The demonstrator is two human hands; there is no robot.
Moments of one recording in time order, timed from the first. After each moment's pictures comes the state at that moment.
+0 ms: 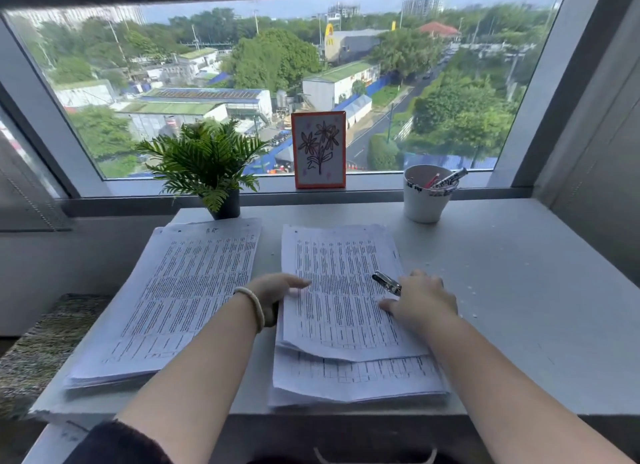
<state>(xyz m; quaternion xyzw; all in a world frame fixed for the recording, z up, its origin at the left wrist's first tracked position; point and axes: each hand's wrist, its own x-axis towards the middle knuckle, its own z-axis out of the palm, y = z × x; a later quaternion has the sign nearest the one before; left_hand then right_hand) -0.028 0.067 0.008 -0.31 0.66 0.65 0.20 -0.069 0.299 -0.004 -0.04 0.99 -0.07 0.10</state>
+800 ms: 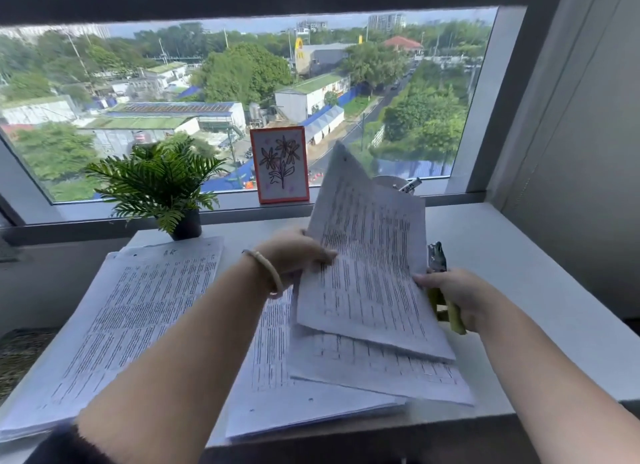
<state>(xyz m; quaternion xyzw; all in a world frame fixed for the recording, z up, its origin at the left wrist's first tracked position) -0.060 0.155 0.105 -0.10 0.76 0.63 0.16 -0.089 0.402 0.038 0.14 0.77 -0.59 0.21</state>
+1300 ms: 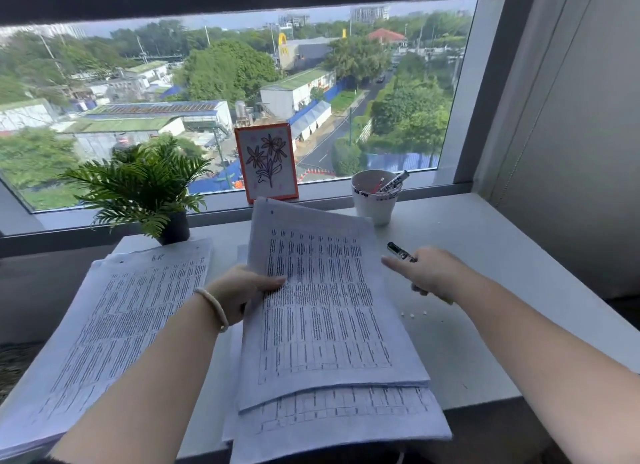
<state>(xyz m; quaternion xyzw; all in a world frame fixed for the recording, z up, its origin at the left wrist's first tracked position) -0.051 0.097 0.044 -0.20 0.69 0.68 0.17 -0.104 0.389 0.046 0.03 0.96 -0.24 0.14</state>
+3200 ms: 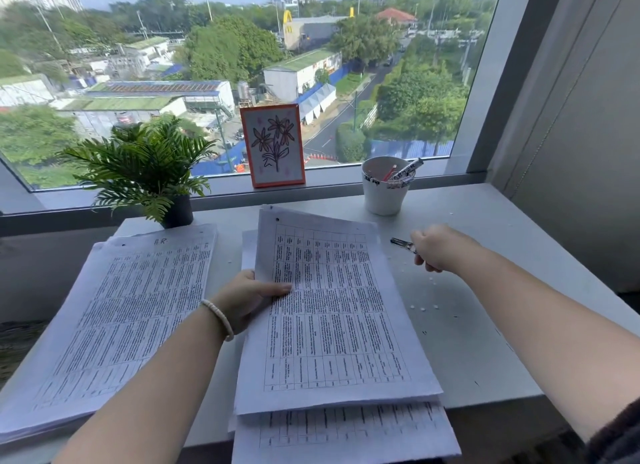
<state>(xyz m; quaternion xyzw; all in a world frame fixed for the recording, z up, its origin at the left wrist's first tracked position) -0.041 0.088 0.013 -0.15 0.62 0.75 0.18 -0.150 0.391 0.033 0.02 0.97 -0.21 0.13</state>
